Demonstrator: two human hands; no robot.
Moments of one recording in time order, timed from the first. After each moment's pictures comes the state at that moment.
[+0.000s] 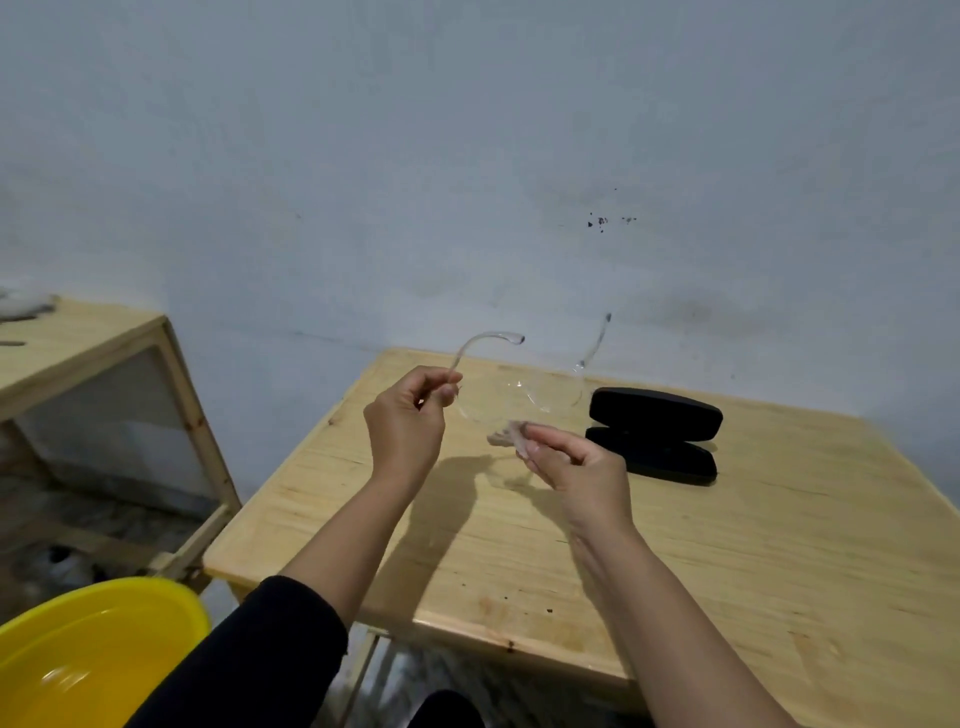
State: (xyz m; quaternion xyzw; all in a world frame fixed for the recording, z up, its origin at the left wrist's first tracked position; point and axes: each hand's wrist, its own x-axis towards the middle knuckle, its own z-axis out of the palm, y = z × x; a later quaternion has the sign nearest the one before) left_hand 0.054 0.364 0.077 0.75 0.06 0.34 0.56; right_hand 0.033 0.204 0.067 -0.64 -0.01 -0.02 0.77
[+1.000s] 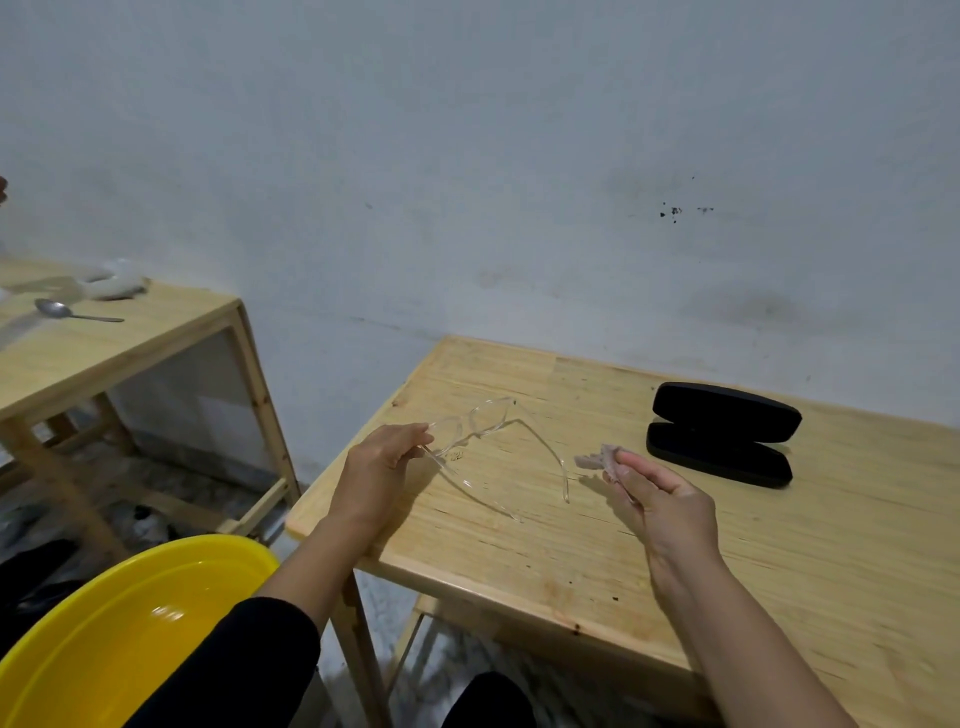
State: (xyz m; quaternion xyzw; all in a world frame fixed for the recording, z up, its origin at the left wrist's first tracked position) left_hand 0.007 0.469 0.005 0.90 0.01 0.32 0.29; right_hand 0.020 0.192 0.042 -0.62 0.12 0.00 0.77
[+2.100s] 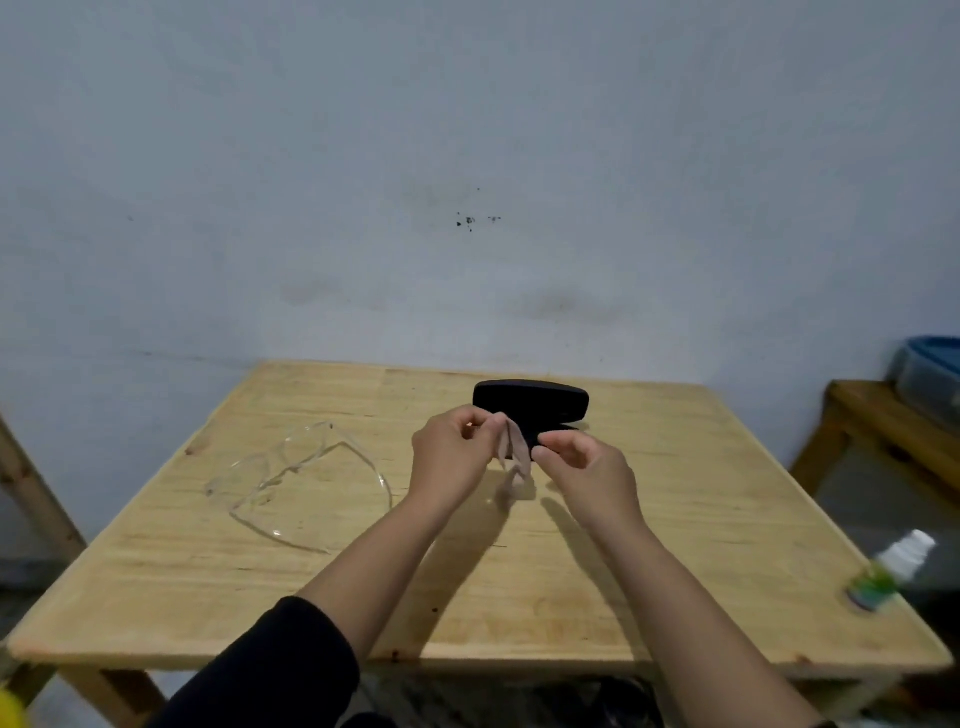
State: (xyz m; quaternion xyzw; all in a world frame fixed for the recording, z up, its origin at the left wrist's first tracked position) left_hand 0.059 0.230 0.071 0.81 -0.01 0.12 0.58; right_hand 0.025 0.090 0.072 -0.80 0.08 -0.12 0.58
